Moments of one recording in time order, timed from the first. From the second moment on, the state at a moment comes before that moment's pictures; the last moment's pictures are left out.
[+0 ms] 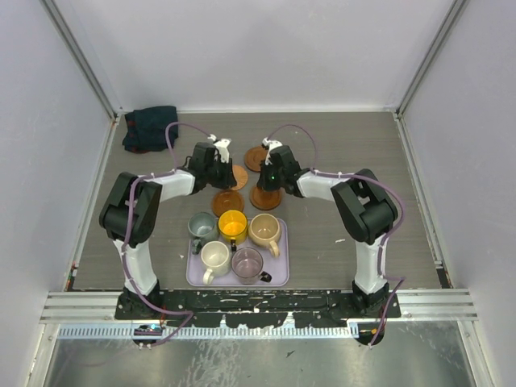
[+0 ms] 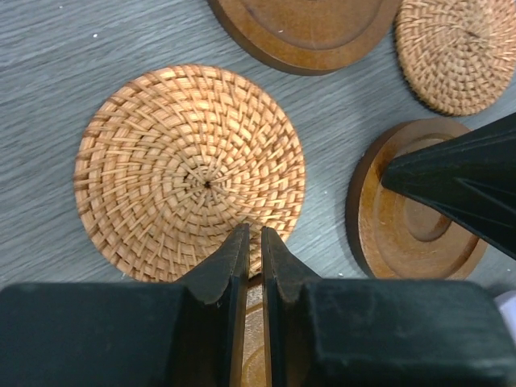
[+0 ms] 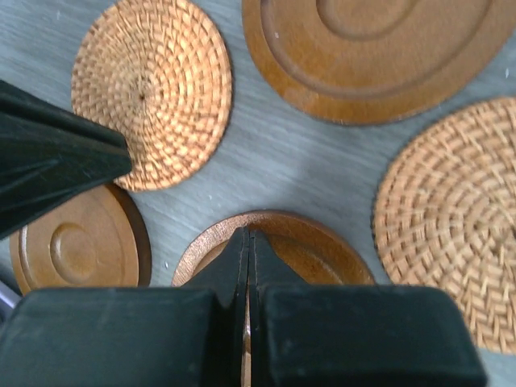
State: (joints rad) left arm -0.39 1.90 1.09 0.10 0.30 -0.21; right arm 0.56 1.96 1.14 0.12 -0.12 0.35
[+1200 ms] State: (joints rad) left arm -0.28 1.98 1.33 -0.10 0.19 -0.23; right arm 0.43 2.14 1.44 0.01 -0.13 0.30
